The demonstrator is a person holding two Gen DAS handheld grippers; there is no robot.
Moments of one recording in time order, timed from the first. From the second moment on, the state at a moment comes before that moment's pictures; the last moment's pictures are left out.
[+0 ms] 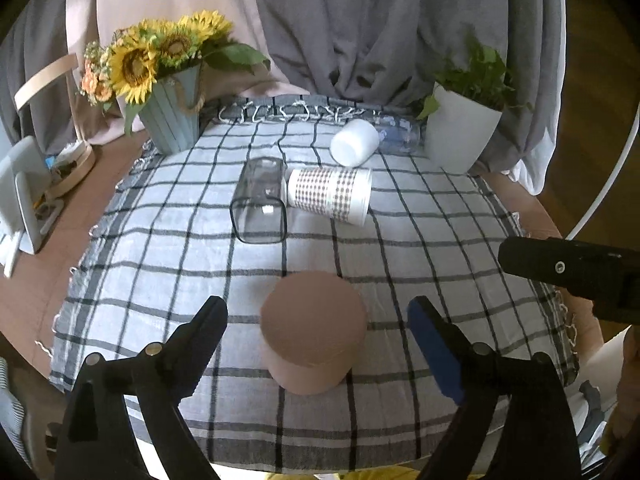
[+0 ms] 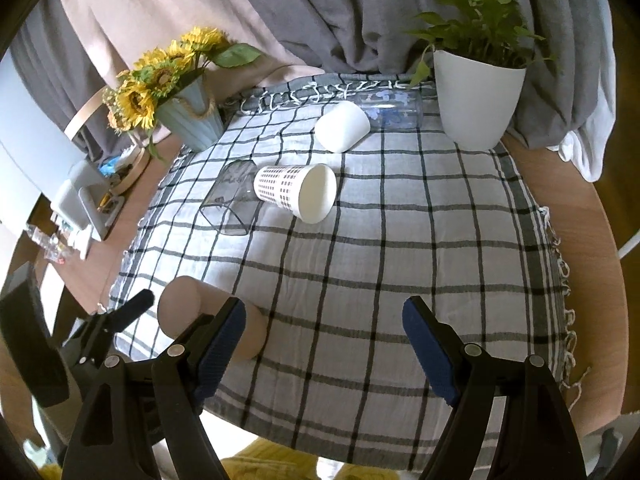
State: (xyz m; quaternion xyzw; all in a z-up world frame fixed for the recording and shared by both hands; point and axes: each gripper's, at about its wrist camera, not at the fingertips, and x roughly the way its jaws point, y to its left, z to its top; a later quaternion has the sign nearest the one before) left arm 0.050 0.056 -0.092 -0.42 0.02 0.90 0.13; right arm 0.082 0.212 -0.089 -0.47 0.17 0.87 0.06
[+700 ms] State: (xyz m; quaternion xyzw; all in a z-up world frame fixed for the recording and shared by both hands) left arm 0.046 -0.034 -0.018 -0.35 0.03 0.93 0.08; right arm 0.106 0.141 -0.028 -0.36 0.18 0.90 0.15
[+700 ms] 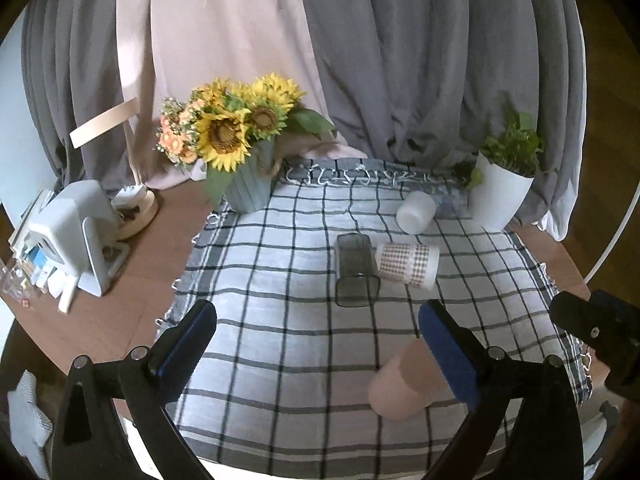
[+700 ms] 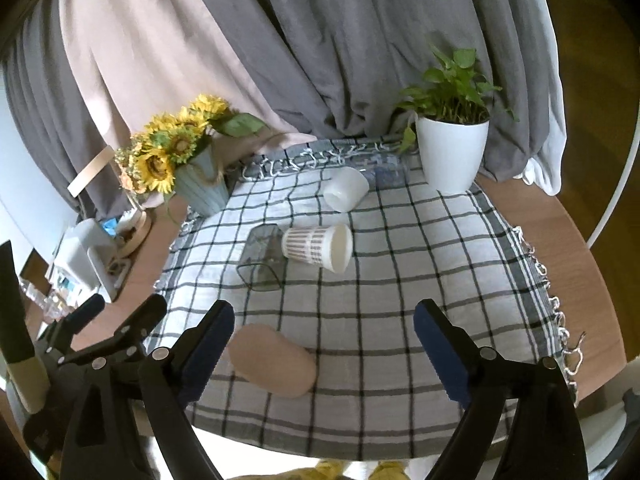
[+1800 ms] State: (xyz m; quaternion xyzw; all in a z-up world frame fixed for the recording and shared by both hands) left arm 0.041 -0.072 -0.012 -0.34 0.04 0.93 0.12; right arm 0.101 0.076 -0.021 -0.35 0.17 0.90 0.19
